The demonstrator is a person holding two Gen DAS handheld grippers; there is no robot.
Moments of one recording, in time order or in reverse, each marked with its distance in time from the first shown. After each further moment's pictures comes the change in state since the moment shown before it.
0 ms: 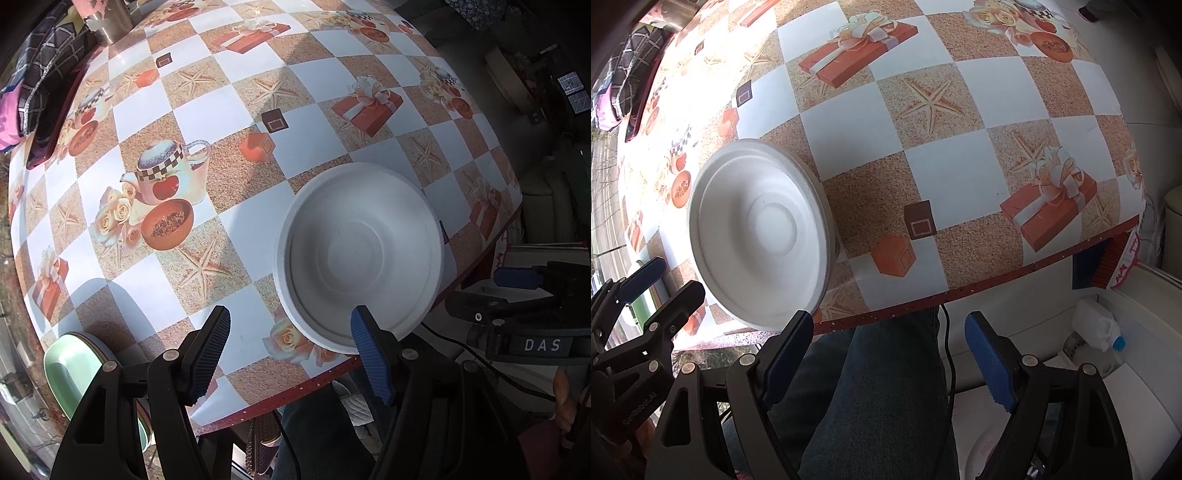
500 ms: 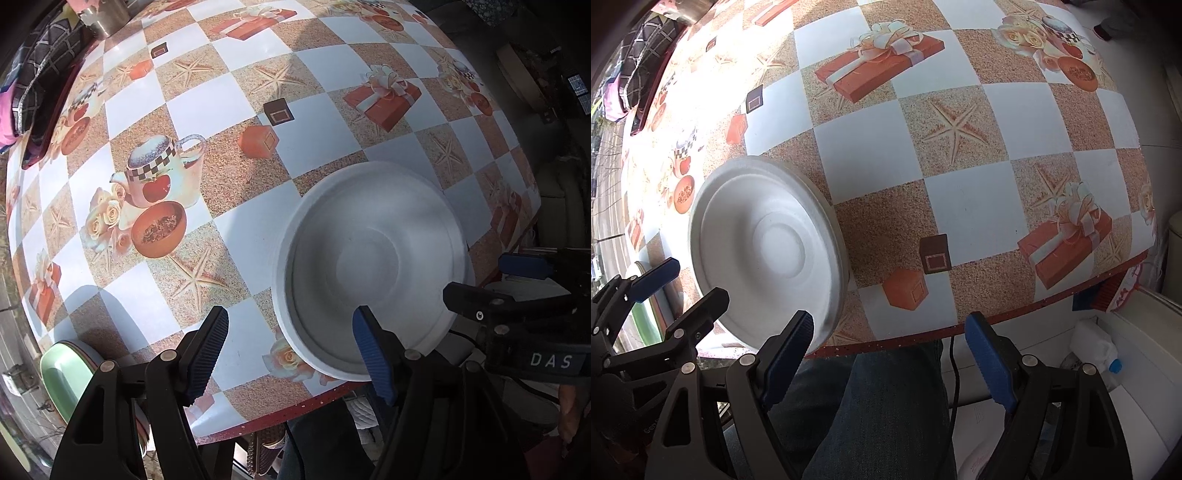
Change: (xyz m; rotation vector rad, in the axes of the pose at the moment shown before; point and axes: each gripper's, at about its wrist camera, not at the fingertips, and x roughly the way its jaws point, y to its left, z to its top) left arm 0.028 -0.005 0.015 -0.024 0.029 0.045; right arm 0.005 0.013 0.022 -0.072 -0.042 -0.009
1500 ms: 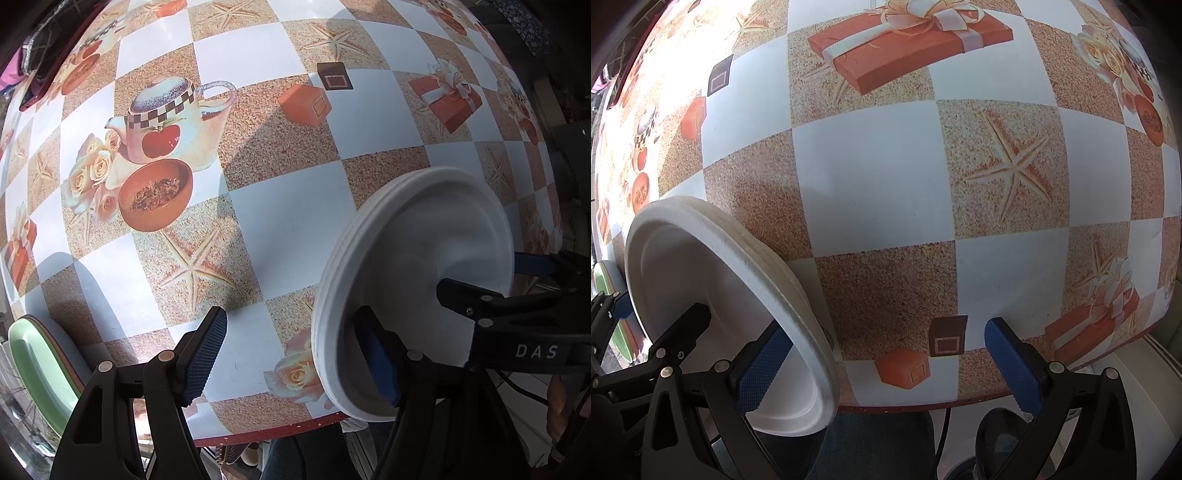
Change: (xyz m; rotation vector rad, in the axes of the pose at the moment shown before) left arm 0.053 0.040 0.007 -0.157 0.072 -0.028; right arm 0.046 0.019 0.049 -0.106 0.090 -0.062
